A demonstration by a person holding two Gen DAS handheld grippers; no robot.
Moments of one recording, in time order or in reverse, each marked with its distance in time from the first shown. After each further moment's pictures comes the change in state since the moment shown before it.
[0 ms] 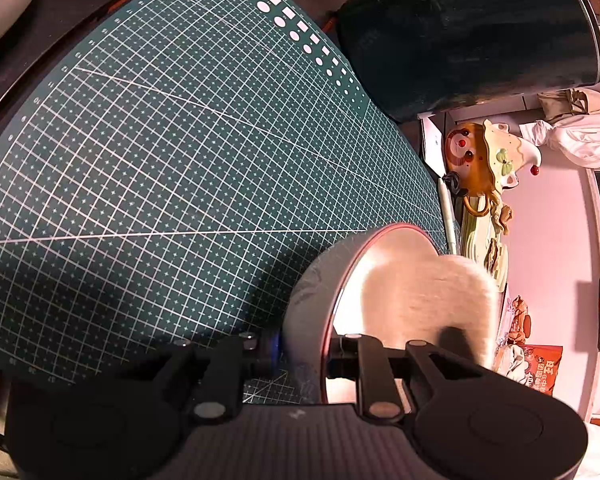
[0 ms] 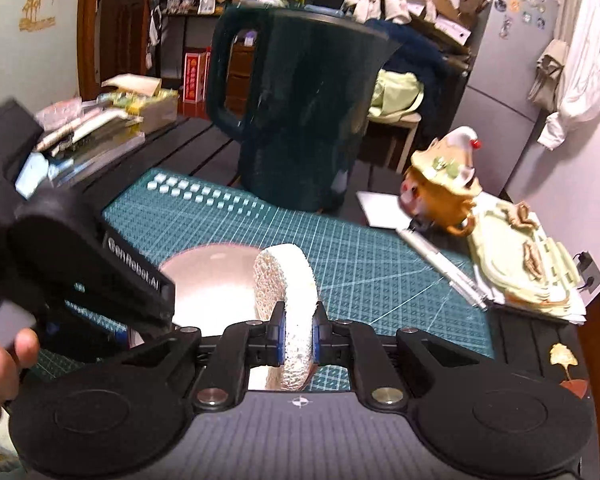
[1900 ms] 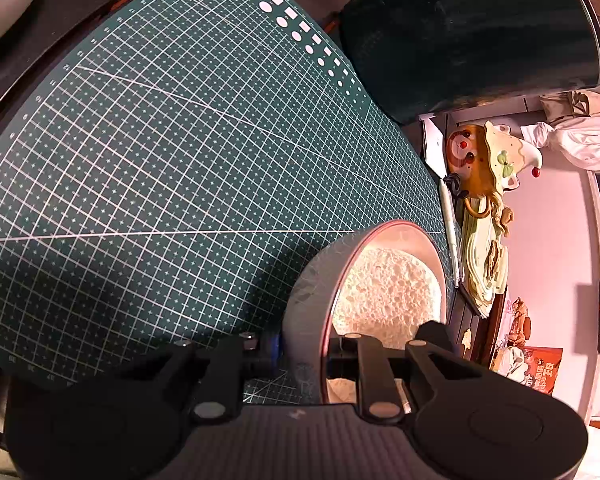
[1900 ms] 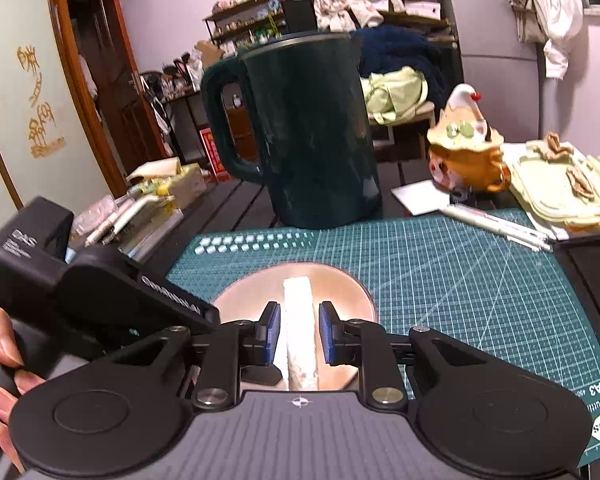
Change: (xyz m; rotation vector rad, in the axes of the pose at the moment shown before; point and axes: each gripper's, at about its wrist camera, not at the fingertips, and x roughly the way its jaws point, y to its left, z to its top) left arm 0.020 0.015 0.007 0.003 -0.003 0.004; right arm 0.010 -0.015 -0.032 0.316 -0.141 0.242
